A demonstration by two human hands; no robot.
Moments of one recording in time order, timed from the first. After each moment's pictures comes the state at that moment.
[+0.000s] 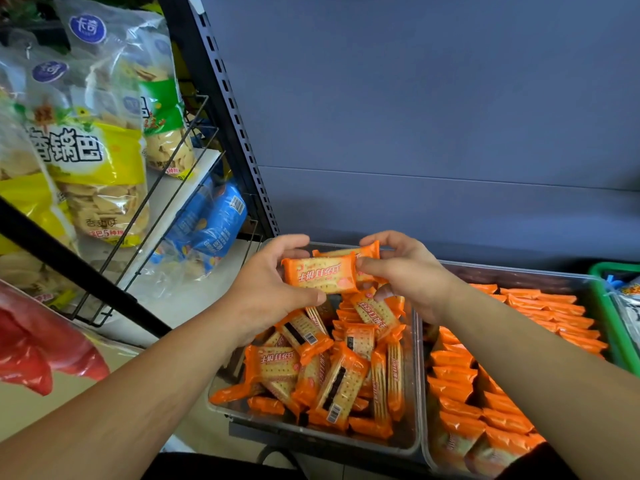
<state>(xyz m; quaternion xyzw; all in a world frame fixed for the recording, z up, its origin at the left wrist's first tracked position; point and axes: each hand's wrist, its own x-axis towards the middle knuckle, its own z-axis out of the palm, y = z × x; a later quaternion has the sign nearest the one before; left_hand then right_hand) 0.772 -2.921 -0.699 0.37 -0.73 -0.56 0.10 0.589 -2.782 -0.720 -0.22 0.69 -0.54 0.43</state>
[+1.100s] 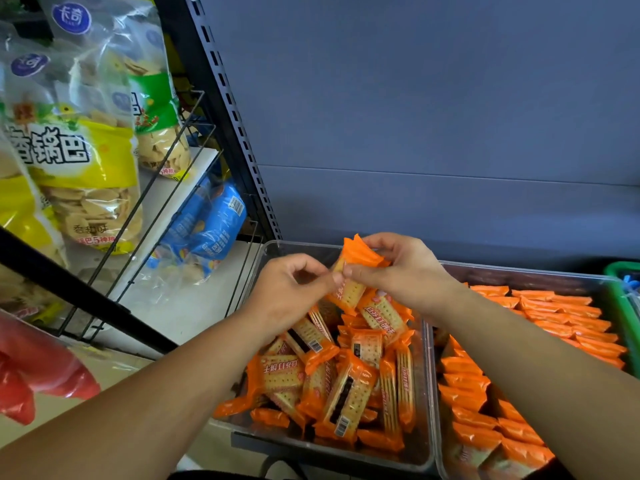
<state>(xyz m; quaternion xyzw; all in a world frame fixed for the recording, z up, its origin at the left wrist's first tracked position) 0.749 -2.933 -0.741 0.35 -0.77 -0.52 0.12 0.595 -2.791 -0.722 -0.30 0.72 -0.51 0.36</state>
